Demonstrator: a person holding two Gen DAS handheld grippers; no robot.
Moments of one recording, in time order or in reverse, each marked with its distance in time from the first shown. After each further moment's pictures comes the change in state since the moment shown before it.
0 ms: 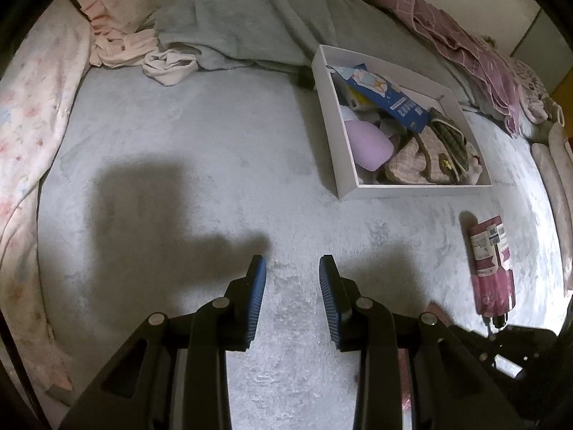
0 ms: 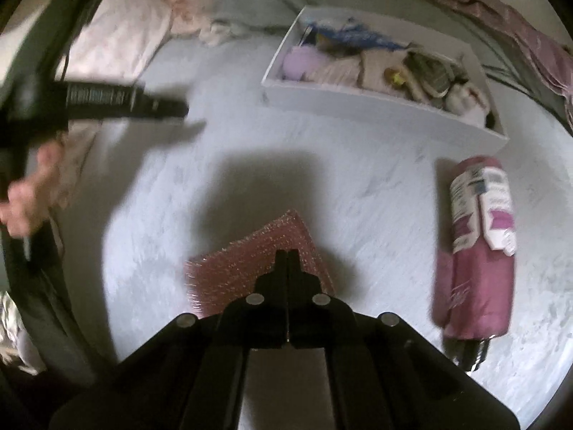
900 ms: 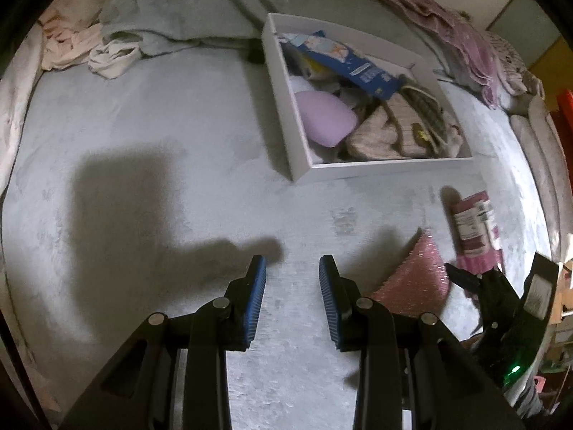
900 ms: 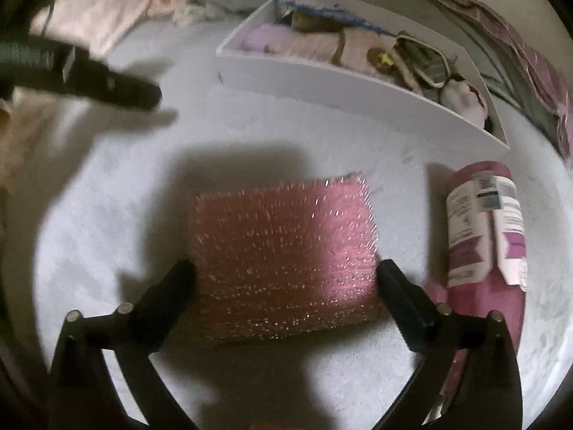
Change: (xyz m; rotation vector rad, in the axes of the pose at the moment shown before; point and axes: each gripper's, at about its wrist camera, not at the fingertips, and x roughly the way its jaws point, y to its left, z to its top) left arm 0.032 -0.025 0.003 0.073 0.089 -0.093; right arm 0.054 -0.010 -0.005 -0.111 0.004 -0.176
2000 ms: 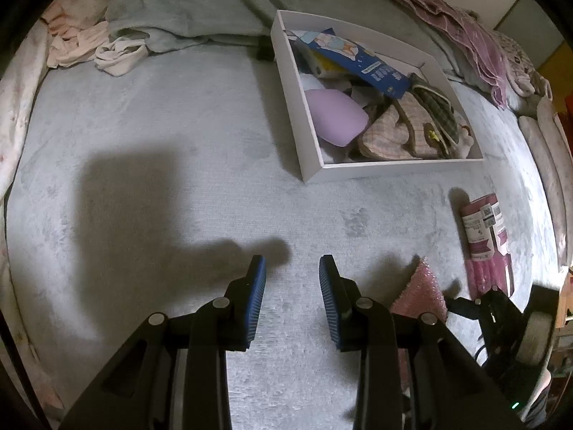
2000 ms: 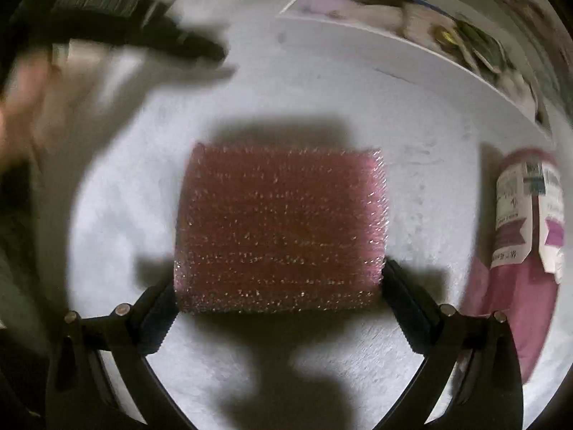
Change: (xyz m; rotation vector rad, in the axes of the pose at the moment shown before) left arm 0.001 0.001 0.001 -0.005 0.000 0.016; right arm -0.004 0.016 -0.008 -0.128 0.127 0.152
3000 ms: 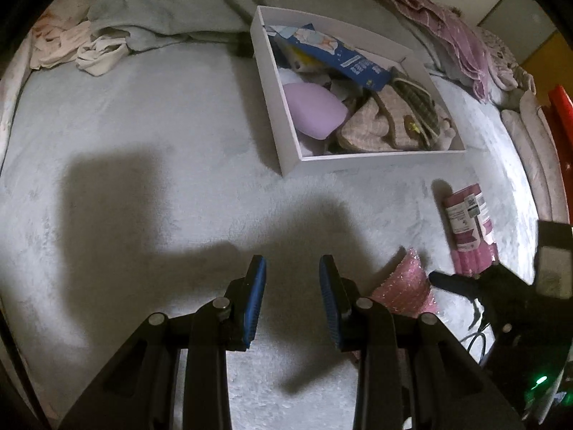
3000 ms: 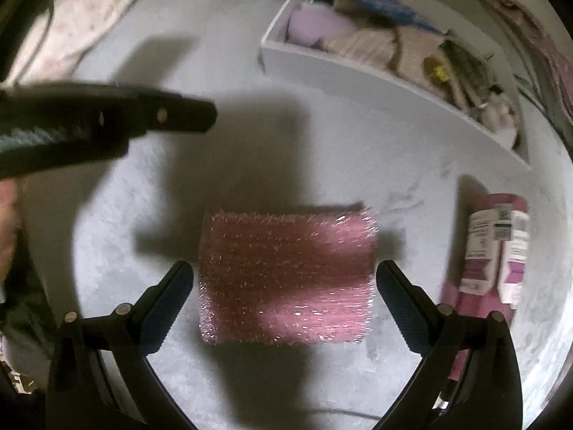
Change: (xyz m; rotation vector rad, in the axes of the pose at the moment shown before) left arm 0.005 -0.003 -0.002 0.028 0.015 -0.064; right arm -0.023 0.005 0.039 0.137 0.106 -0.065
